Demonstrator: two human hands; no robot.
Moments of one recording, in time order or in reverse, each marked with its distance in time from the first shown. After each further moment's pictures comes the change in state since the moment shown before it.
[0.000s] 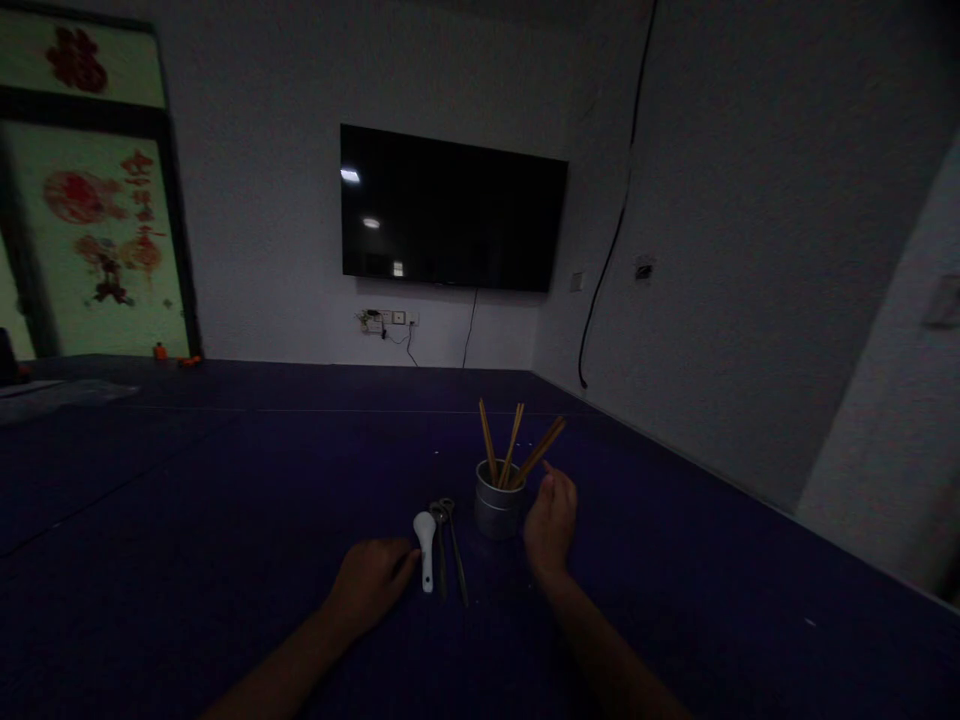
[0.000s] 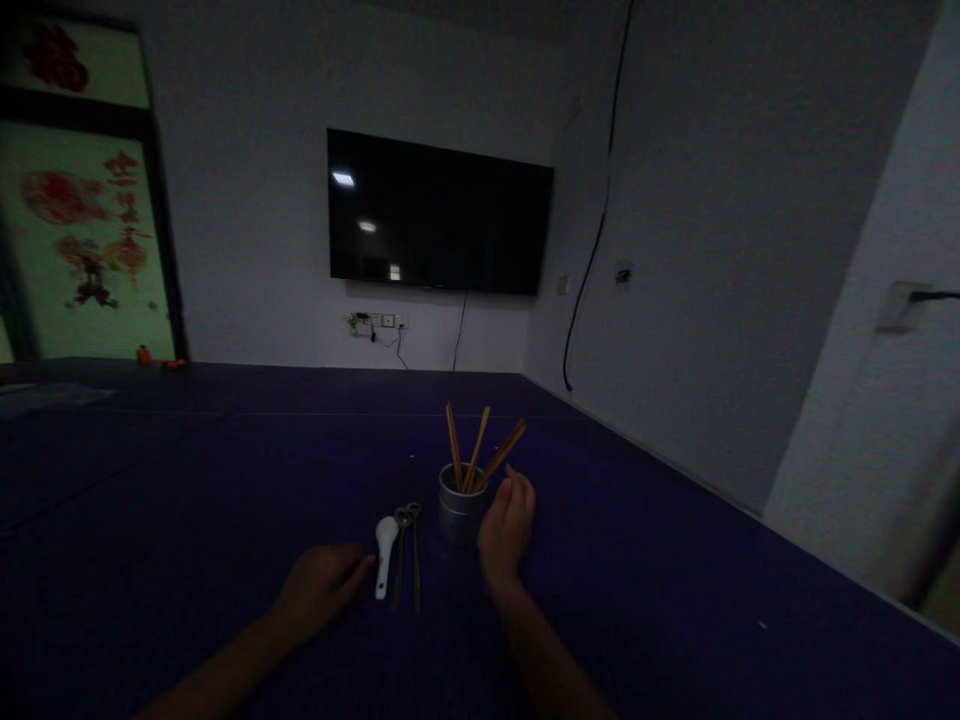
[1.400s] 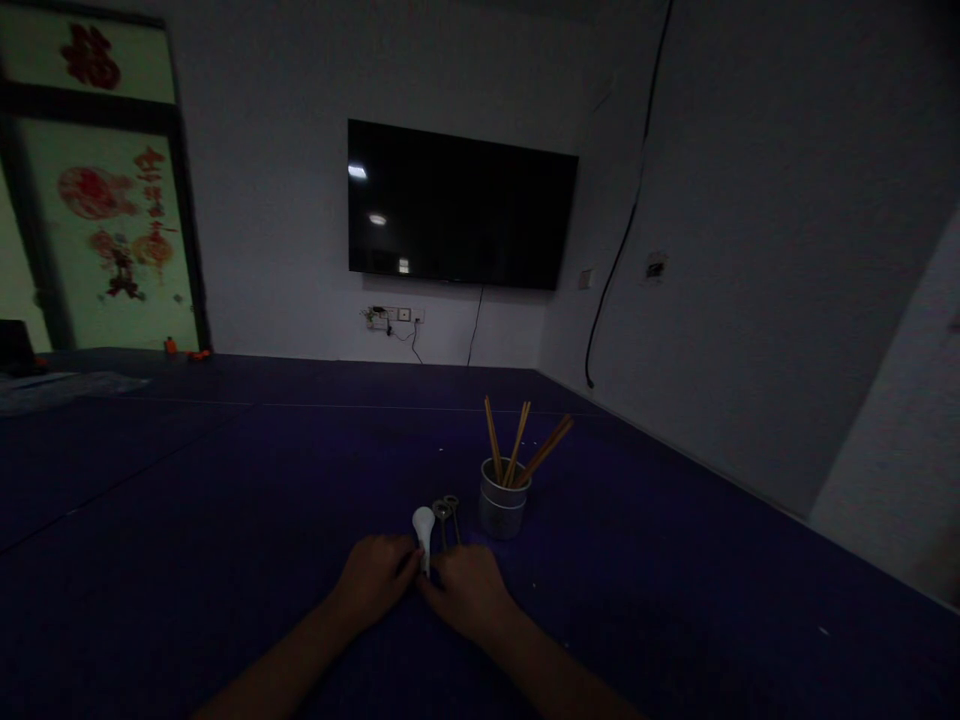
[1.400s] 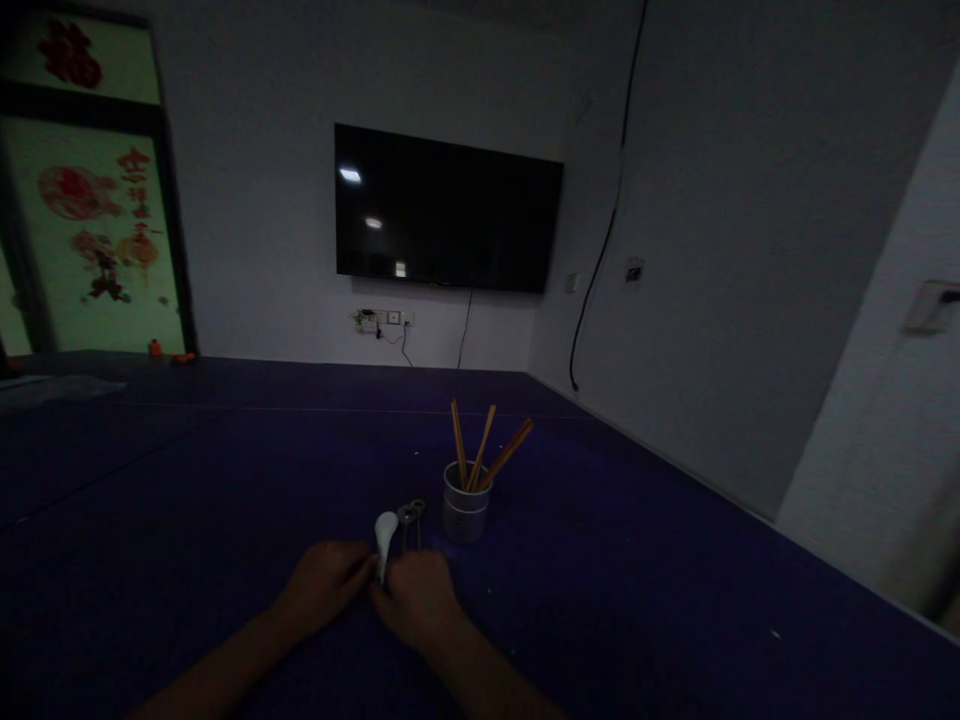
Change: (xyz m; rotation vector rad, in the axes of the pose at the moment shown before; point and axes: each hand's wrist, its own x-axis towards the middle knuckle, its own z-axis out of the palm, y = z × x) left_hand 0.000 0.001 0.001 -0.019 -0.027 -0.018; right_hand -0.083 -0.060 0.012 -0.546 -1.023 -0.632
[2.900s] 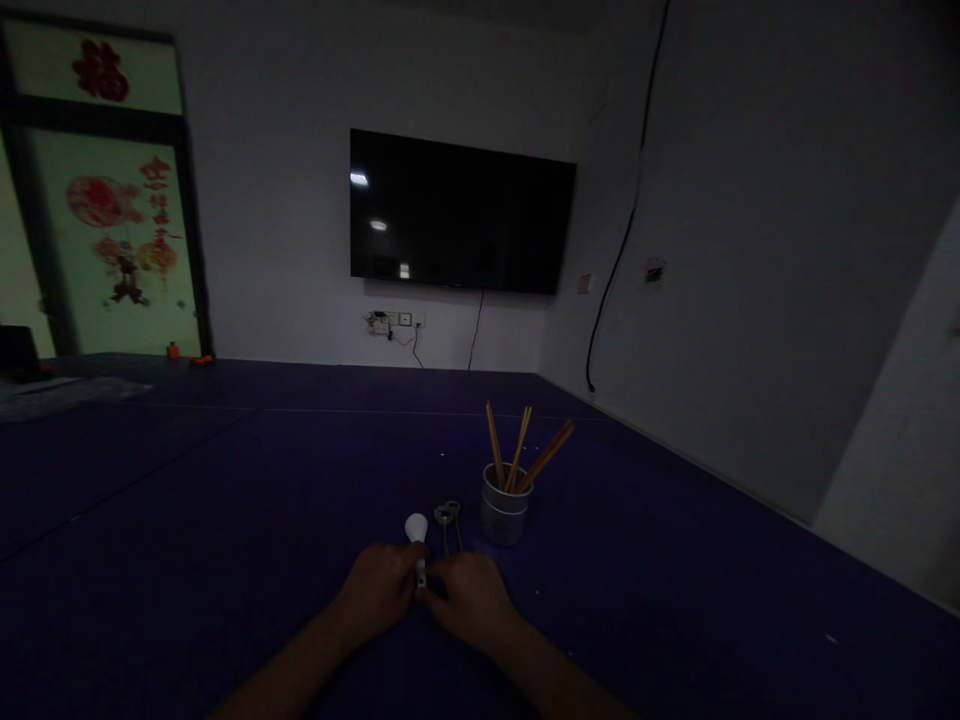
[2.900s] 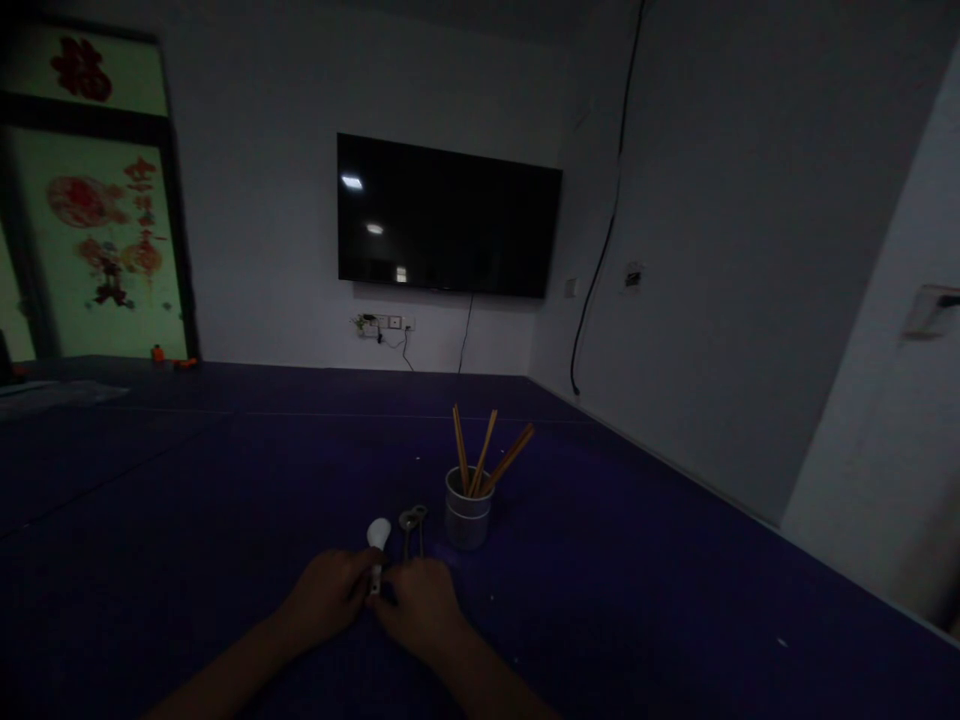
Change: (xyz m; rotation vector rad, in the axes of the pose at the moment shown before) left_hand 0.001 -0.004 0.008 0.081 -0.050 0.070; right_hand -0.002 0.002 -0.004 0.144 -0.131 0.033
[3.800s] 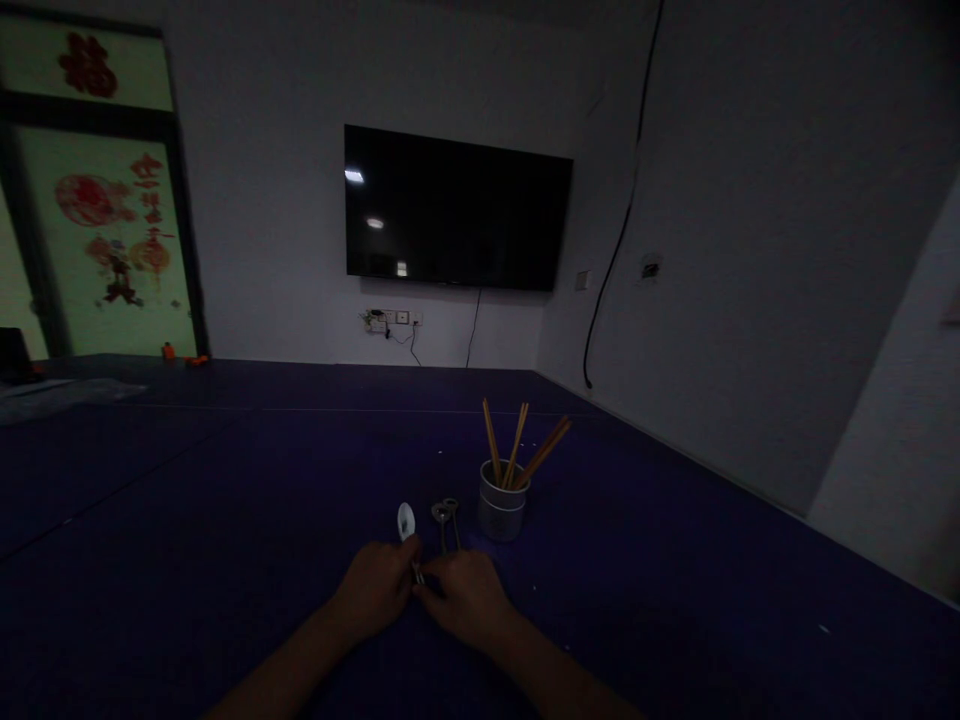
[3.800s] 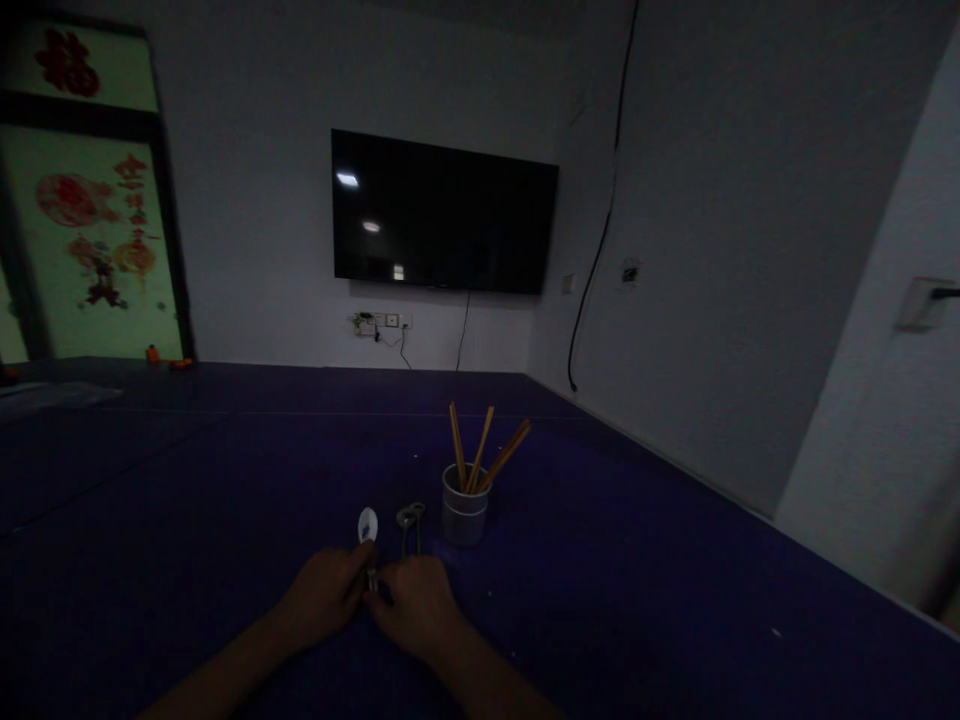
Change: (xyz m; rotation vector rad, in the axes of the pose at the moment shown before) left_hand -0.002 -0.001 0.000 0.046 -0.020 -0.007; right_hand 0.000 -0.003 -0.002 -0.019 0.000 -0.035
